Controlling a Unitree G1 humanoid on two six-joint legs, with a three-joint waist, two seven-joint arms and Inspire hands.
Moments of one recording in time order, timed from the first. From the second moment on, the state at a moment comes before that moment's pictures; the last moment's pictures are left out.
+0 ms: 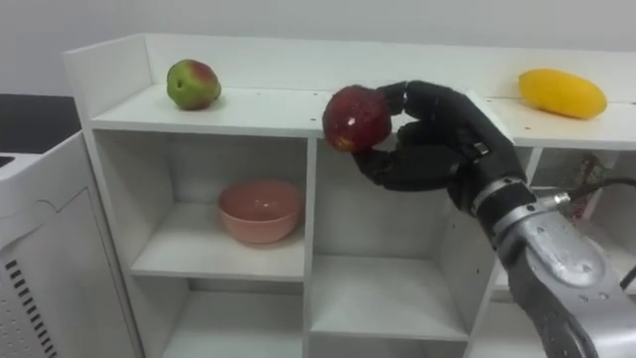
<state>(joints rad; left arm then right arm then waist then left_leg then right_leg) -0.09 0.32 0.08 0.92 0.39 0.25 -0.29 -0.48 -0.54 0.00 -0.04 0.49 0.20 0.14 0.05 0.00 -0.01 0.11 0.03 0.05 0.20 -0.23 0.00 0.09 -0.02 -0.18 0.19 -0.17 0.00</state>
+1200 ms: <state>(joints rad) -0.01 0.25 -0.02 1.14 0.11 0.14 -0.05 -0.28 -0.30 0.03 0.50 0.65 0.14 0.08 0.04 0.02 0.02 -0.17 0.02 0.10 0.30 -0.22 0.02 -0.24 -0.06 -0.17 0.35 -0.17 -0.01</state>
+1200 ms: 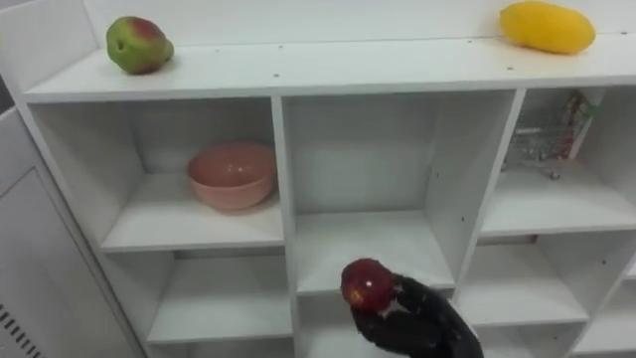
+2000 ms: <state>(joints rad) -0.11 0.26 -0.18 1.26 -0.12 0.12 0.04 -0.56 -0.33 0.02 0.87 0.87 0.10 0.00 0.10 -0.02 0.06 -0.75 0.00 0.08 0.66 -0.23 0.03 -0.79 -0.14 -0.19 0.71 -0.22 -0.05</state>
